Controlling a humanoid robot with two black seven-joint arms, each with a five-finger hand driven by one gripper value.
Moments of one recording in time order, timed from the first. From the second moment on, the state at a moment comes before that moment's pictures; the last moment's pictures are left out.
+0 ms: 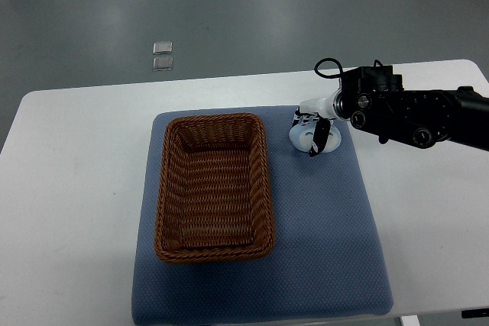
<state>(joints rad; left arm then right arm) -0.07 0.00 -0.11 -0.15 0.06 -0.04 0.06 1.22 -0.26 -0.06 0.92 -1.05 0.29 -0.37</state>
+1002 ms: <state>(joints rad) -0.07 0.00 -0.10 -0.15 0.06 -0.04 0.06 1.57 -0.03 -0.03 1.07 -0.84 0.42 -0.36</state>
